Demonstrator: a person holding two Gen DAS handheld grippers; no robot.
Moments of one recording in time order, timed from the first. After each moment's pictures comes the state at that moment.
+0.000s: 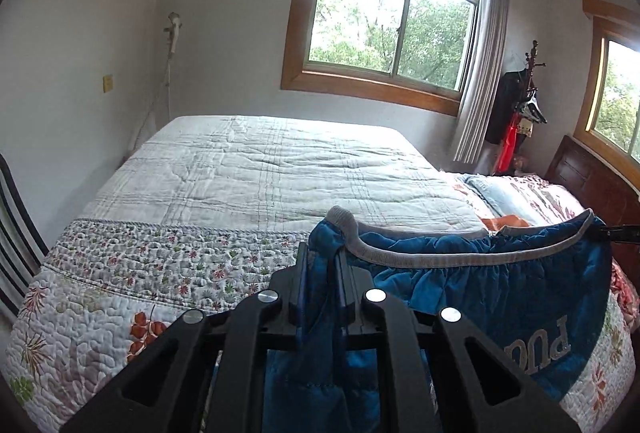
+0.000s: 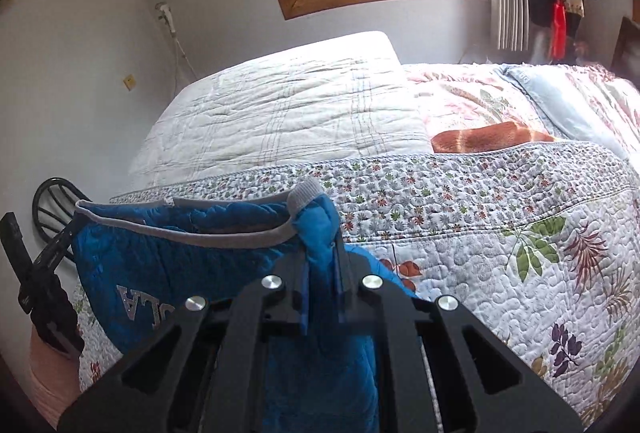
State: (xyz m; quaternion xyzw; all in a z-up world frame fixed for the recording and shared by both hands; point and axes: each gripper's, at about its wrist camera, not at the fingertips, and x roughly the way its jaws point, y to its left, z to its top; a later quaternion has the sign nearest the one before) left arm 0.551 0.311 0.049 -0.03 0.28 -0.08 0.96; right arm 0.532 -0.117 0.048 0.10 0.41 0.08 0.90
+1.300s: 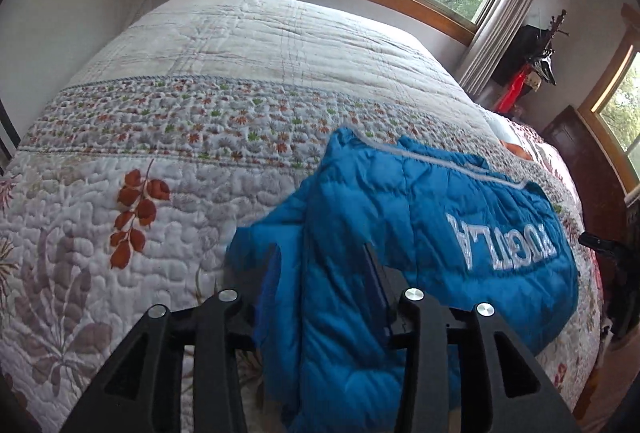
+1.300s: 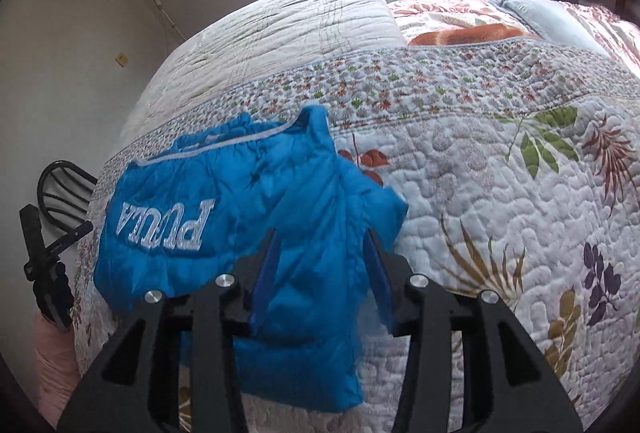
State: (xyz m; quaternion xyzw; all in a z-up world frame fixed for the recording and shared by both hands) left arm 0.518 0.377 -0.051 -0.08 0.45 -0.12 0.88; right arm 0.471 -0.165 -0.057 0.14 0.48 0.11 0.86
